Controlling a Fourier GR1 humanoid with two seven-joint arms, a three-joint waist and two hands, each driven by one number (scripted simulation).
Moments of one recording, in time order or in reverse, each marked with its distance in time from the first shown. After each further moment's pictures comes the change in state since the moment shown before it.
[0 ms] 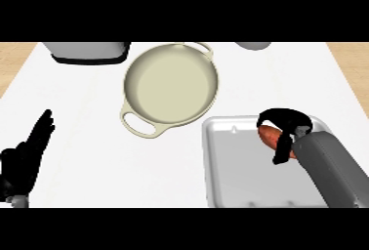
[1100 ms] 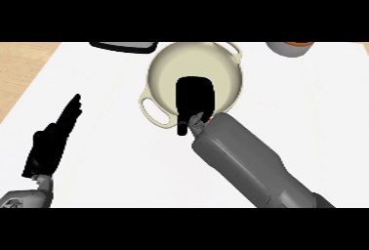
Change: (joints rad) left arm -0.135 -0.044 -0.073 0.036 -0.042 -0.060 0.027; right arm -0.377 0.364 0.288 -0.103 -0.015 -0.381 0.666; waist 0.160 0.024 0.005
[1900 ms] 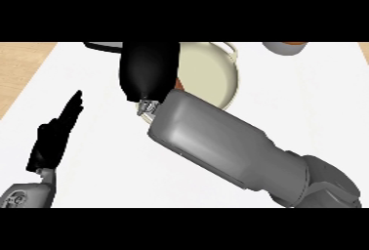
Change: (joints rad) left arm -0.042 -0.008 0.009 0.050 -0.009 0.007 -0.004; right arm -0.392 -0.004 0.132 0.045 0.124 -0.310 0.251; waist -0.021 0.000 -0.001
